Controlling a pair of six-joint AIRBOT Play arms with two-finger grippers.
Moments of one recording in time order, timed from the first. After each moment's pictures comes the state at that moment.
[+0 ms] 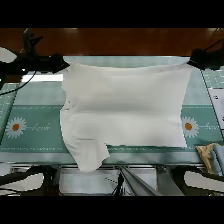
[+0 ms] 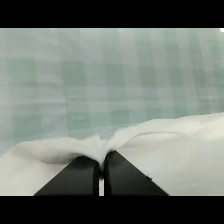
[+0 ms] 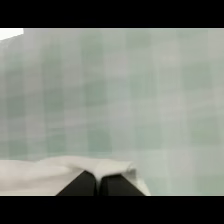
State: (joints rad) left arm 0.01 -1.42 1.28 0.83 -0.82 -1.28; right arm -0.21 -1.42 1.45 -1.18 0.98 1.48
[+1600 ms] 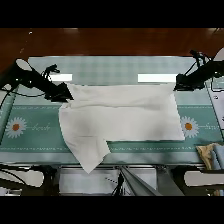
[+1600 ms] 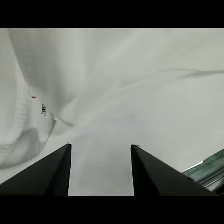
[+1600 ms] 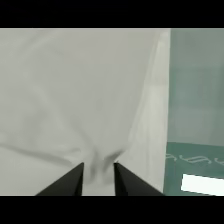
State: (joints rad) left arm 0.09 -1.65 1.32 1.01 -1.42 -1.37; right arm -0.18 -1.56 1.45 -1.30 1.38 1.44
